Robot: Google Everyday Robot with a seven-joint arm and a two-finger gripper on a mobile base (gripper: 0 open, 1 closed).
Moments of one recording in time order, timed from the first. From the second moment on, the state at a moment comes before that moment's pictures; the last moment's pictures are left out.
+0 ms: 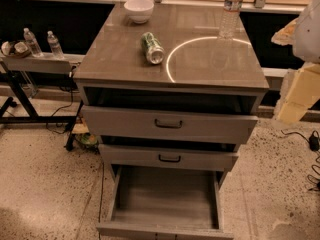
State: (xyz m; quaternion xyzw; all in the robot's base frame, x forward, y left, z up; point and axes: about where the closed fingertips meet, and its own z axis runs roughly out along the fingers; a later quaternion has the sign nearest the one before) arm 0.438 -0.215 0.984 -0.60 0.78 -0.04 0.17
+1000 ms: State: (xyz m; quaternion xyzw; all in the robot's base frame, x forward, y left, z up) arm 0.409 -0.239 0.902 -0.60 0.78 0.01 0.17
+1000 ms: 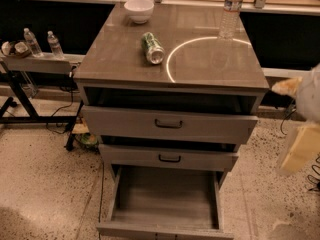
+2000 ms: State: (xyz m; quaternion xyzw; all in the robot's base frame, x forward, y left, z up) arm 0.383 -0.234 0.763 -0.60 0.77 0.11 0.18
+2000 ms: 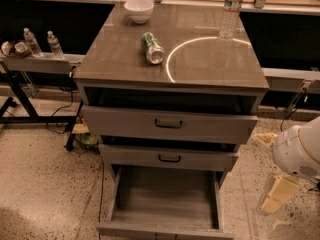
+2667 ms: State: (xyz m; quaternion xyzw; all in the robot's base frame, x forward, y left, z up) arm 0.371 -0.219 0.680 -0.59 0.77 0.14 0.20
